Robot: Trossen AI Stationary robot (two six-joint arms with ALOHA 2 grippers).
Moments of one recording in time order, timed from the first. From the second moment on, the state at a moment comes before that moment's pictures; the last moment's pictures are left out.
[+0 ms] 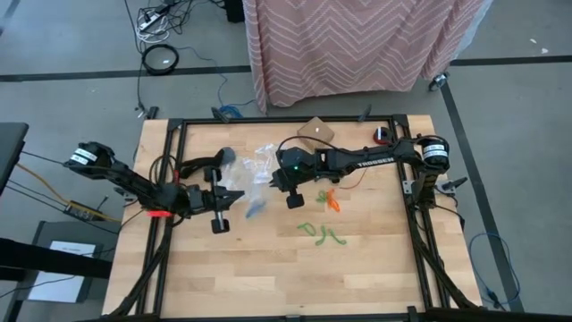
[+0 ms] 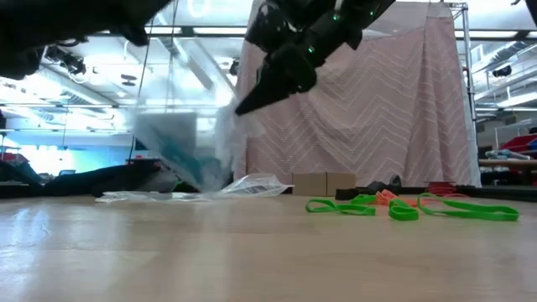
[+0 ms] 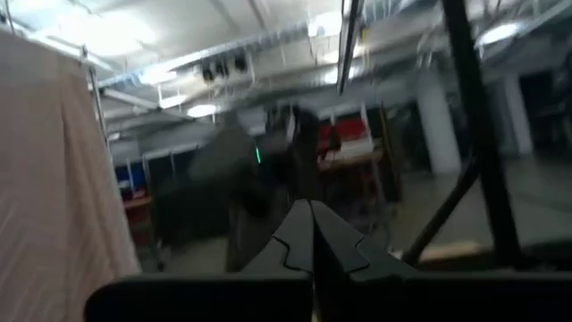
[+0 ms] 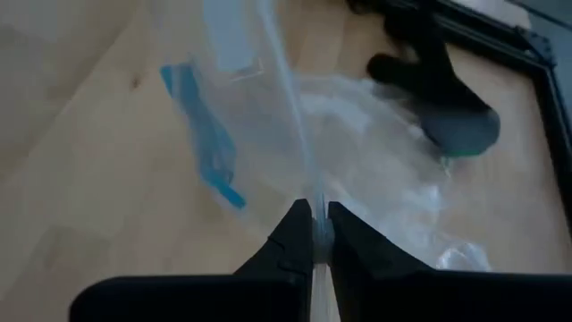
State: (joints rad) left arm -0.36 1.18 0.19 1.46 -0.45 0.39; right arm -0.07 1.84 1.34 -0.19 -0.05 -0.39
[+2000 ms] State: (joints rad) left arm -0.26 1.15 0.70 -0.13 -0.70 -0.06; right arm -0.07 1.87 1.34 -0.20 0.16 -0.35
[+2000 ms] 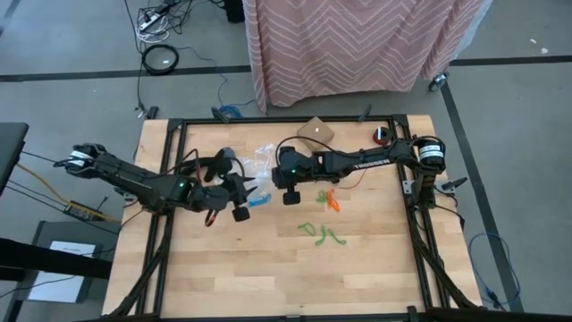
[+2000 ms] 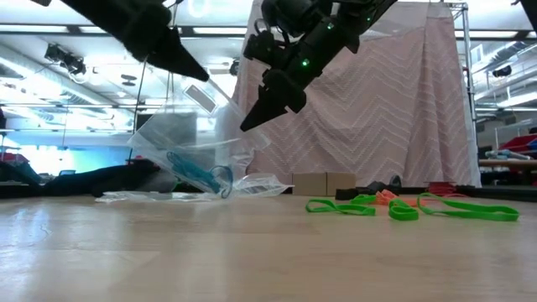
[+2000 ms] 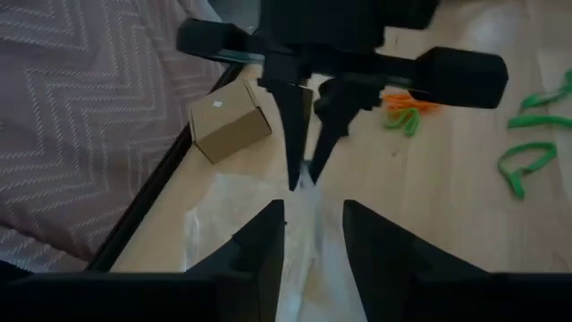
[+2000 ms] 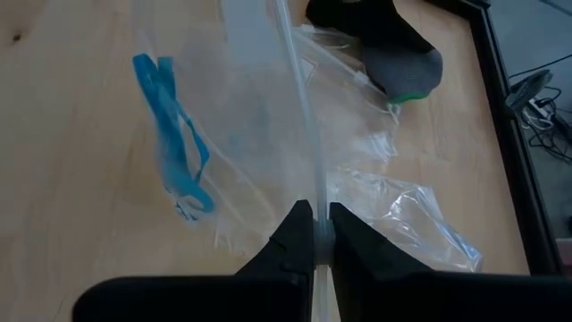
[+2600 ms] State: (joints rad) left arm -0.25 1.15 0.70 -0.14 -0.67 -0.03; right arm -0.06 1.87 1.34 -0.20 0.16 -0.35
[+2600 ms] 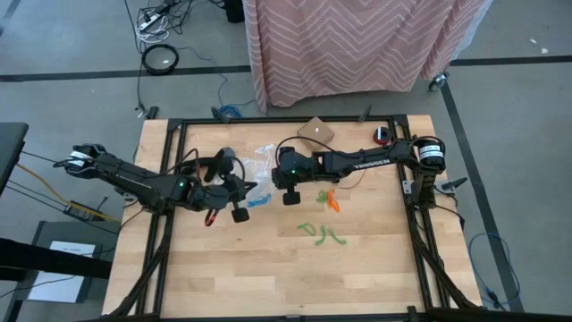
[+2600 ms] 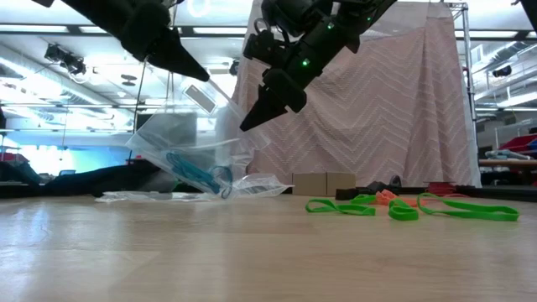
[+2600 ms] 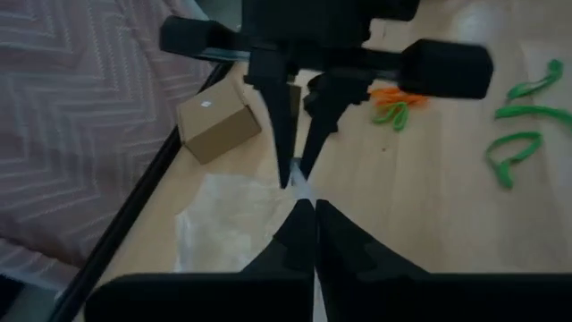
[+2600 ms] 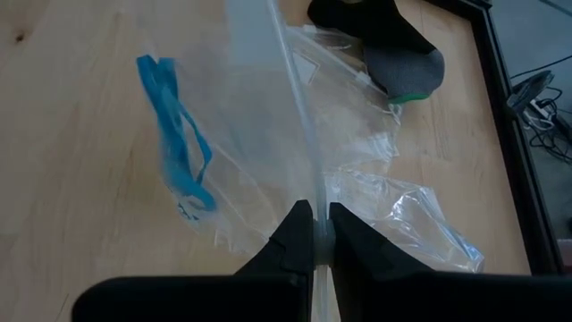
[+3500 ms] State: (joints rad) left arm -0.25 1.09 0.70 -0.27 -0.85 0.06; right arm -0.07 1.86 1.34 -0.18 0.16 -0.36
